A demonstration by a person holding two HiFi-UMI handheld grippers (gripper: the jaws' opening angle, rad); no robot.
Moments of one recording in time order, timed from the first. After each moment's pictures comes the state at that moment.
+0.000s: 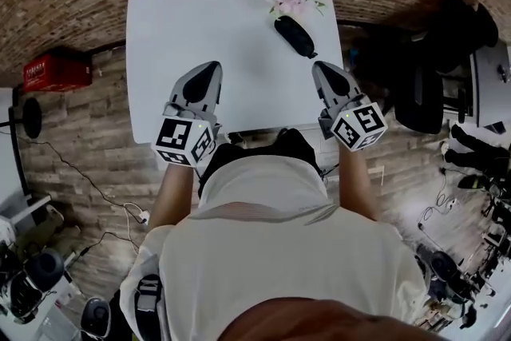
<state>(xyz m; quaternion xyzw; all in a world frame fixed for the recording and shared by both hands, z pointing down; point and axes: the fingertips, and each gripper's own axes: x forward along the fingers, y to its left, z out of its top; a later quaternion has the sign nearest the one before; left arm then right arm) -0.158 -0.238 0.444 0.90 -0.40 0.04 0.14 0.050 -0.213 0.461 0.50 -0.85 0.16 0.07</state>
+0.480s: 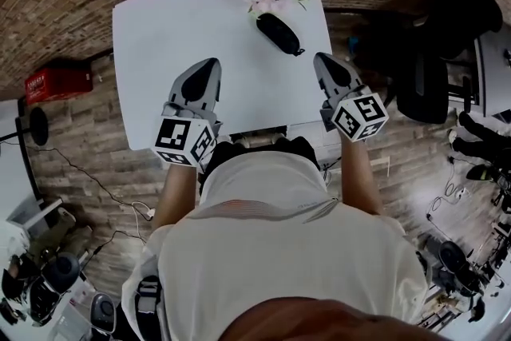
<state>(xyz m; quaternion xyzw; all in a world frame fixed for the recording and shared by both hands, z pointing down) -0.087 -0.256 0.442 0.91 -0.39 0.05 0.15 0.128 -0.231 0.481 0.53 -0.83 0.18 0.06</state>
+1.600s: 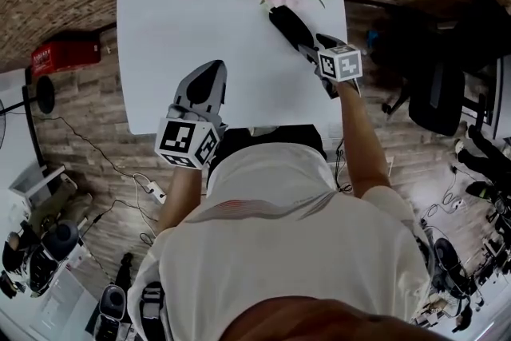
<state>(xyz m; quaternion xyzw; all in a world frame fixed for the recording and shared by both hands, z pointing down) -0.076 -0.268 0.483 0.87 -0.43 0.09 0.20 0.147 -0.314 0.711 0.43 -0.78 0.36 0.29</state>
